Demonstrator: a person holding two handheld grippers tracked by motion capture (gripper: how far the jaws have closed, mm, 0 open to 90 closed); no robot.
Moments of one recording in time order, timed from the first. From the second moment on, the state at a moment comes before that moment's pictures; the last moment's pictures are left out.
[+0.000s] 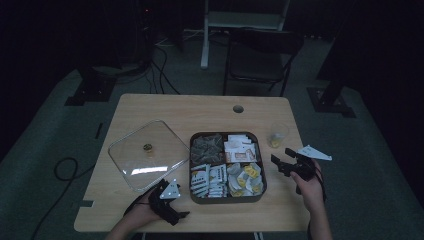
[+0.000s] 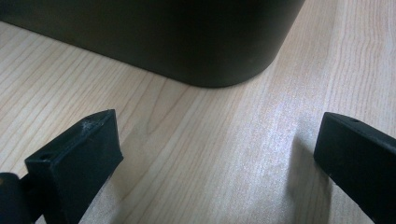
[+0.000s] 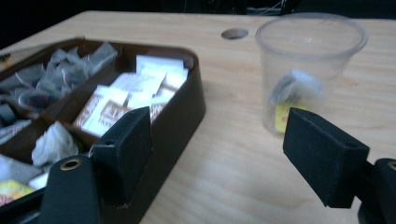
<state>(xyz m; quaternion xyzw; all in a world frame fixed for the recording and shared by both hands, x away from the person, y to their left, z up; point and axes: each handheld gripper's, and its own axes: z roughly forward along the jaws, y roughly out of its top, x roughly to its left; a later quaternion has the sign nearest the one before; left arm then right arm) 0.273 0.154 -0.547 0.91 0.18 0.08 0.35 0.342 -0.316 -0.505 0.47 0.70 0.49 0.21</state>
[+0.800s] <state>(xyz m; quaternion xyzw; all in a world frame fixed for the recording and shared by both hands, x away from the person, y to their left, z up) 0.273 0.154 -0.547 0.91 0.18 0.08 0.35 0.316 -0.301 -0.535 0.46 0.75 0.43 0.20</state>
